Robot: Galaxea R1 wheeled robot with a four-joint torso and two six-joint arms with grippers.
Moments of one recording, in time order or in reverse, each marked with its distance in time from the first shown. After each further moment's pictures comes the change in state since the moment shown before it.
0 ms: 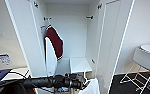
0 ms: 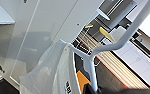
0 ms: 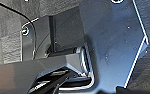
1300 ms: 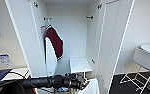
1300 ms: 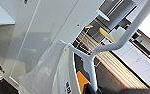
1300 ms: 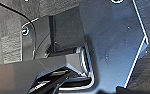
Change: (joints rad) left arm 0.000 -0.015 0.009 0.000 -0.007 0.000; right arm 0.000 0.000 0.000 0.000 0.000 0.000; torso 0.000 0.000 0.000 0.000
